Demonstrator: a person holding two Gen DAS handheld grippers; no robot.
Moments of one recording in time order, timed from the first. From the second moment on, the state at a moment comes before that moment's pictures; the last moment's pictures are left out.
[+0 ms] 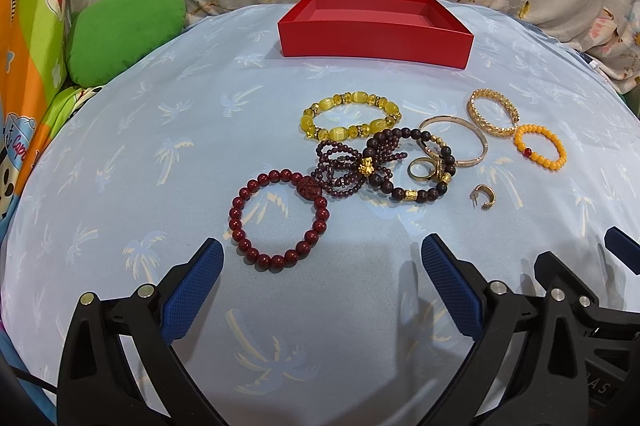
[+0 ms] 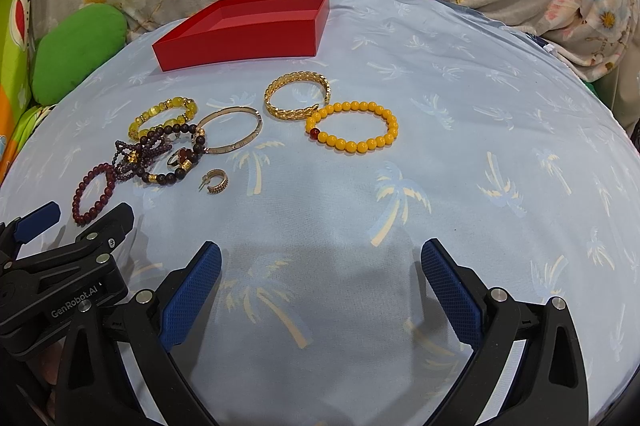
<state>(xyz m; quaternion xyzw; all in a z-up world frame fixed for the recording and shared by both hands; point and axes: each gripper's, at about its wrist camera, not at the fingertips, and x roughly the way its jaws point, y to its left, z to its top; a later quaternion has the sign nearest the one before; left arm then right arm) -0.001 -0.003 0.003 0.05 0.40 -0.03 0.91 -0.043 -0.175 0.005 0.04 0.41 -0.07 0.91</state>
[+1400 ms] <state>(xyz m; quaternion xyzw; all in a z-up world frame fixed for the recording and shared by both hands) 0.001 0.045 0.003 0.01 0.41 -0.03 0.91 -0.042 -0.178 0.004 0.05 0.42 -0.07 0.90</state>
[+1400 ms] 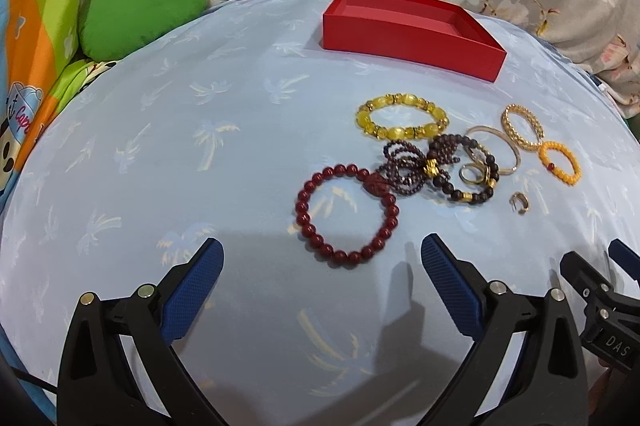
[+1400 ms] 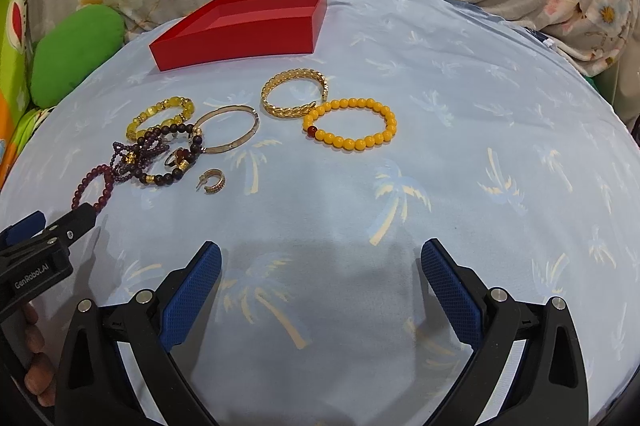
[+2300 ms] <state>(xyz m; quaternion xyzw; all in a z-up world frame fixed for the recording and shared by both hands) 0.029 0.073 0.000 -0.01 0.43 -0.02 0.90 -0.035 -0.178 0.004 0.05 0.43 -0.07 0.90</state>
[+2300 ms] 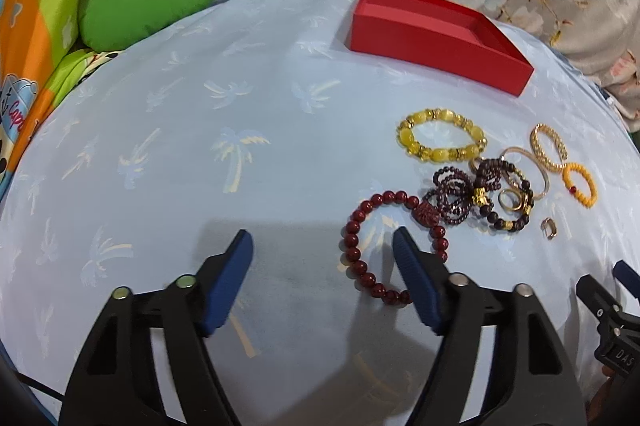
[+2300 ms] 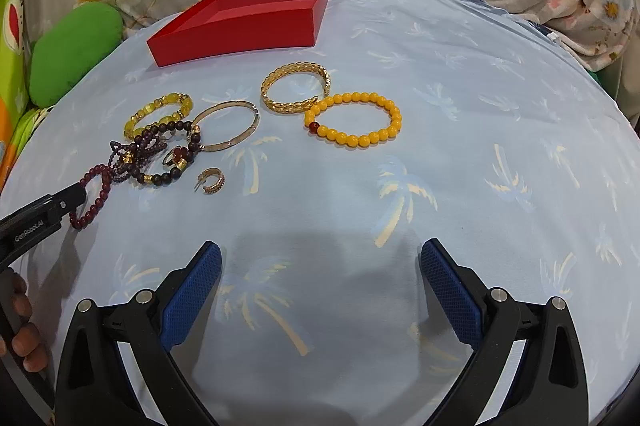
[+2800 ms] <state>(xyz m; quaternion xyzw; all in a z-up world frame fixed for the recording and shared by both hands) 0.030 0.059 0.005 0.00 0.42 -0.08 0.91 -0.015 -0.152 0.013 0.05 0.43 -0.03 0.90</state>
